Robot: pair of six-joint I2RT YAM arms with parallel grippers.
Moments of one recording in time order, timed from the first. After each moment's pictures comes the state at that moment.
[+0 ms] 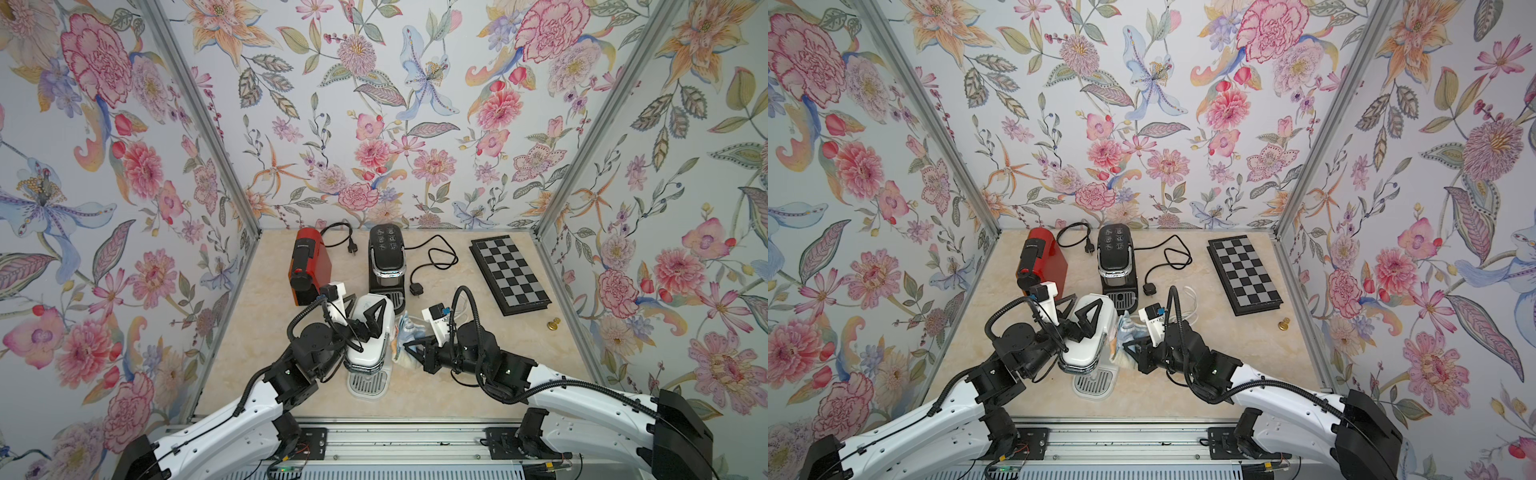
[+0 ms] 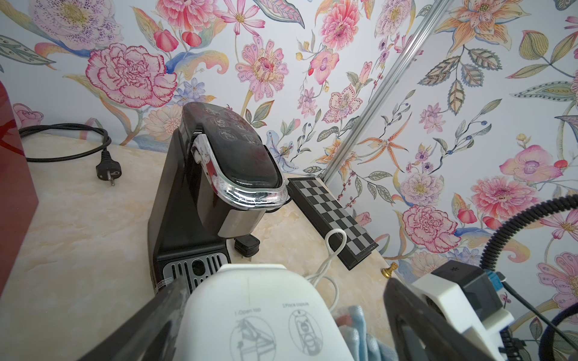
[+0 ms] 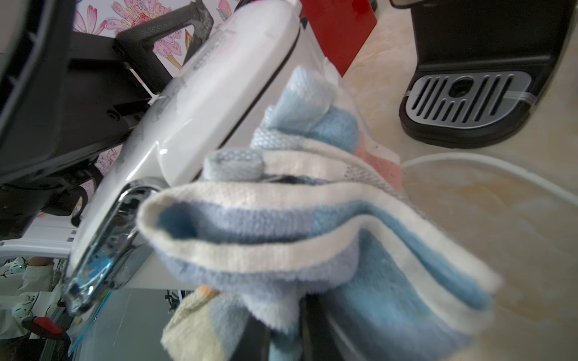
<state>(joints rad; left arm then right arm) -0.84 0.81 0.48 0.27 -0.27 -0.51 0.99 1.05 0.54 0.13 -0.17 0.64</state>
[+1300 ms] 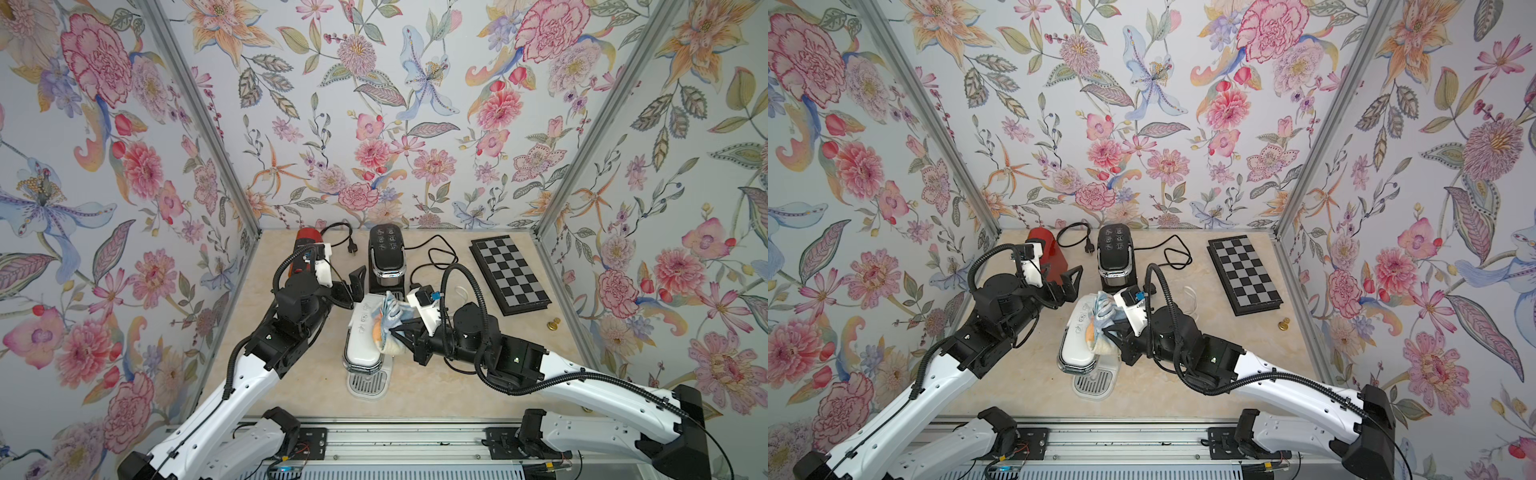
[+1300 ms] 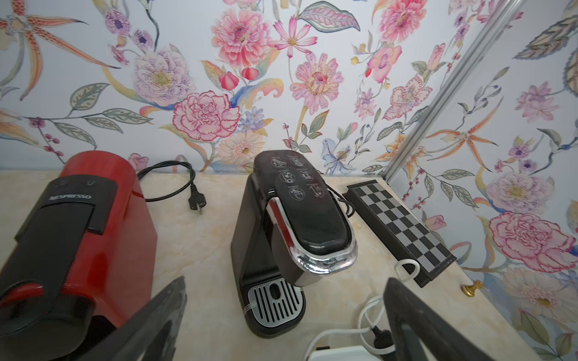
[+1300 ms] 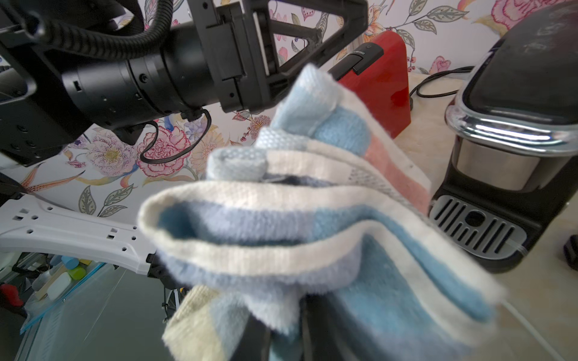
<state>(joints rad) -0.50 0.94 0.90 -0.18 -0.14 -0.33 1.10 1.13 0.96 -0.13 -0.08 0.36</state>
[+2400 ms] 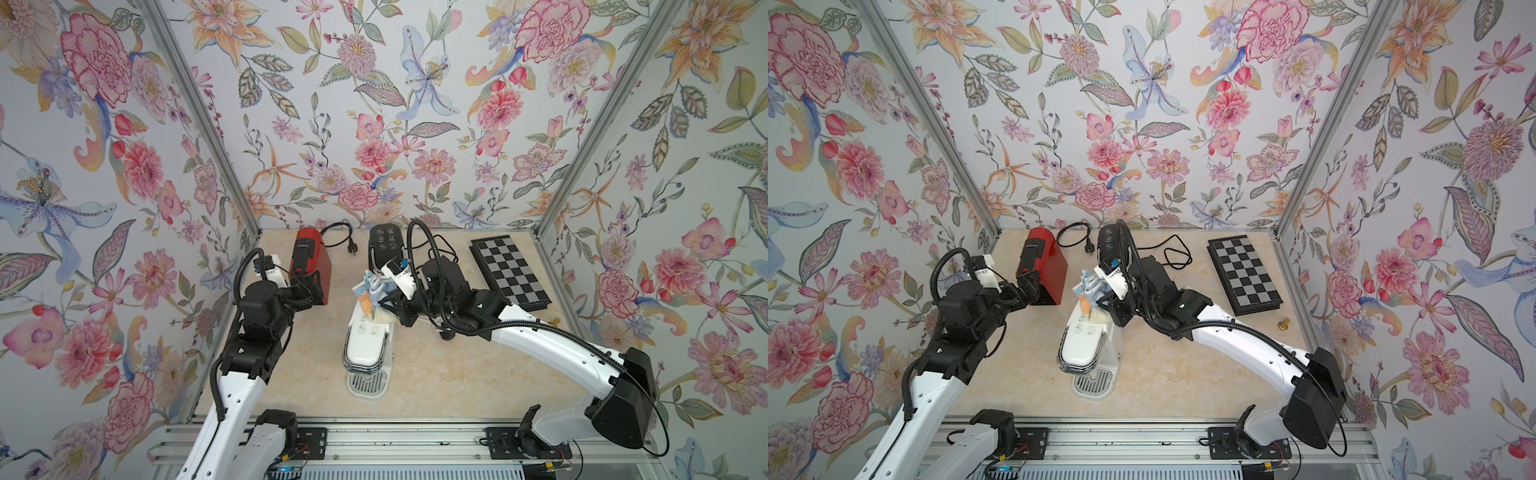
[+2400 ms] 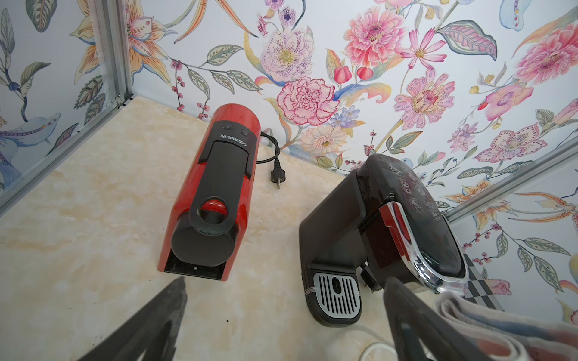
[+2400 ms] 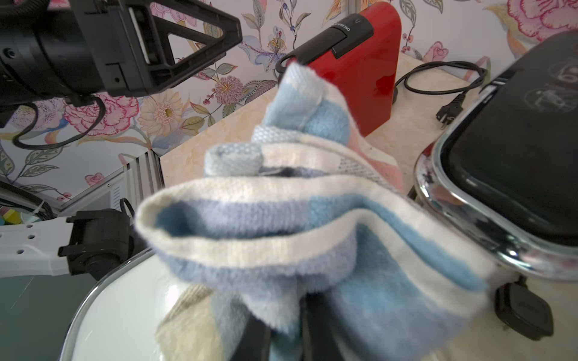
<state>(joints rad) -0.14 0.80 0.79 -0.30 0.00 -0.45 0.88 1.46 1.27 -0.33 -0.29 0.10</state>
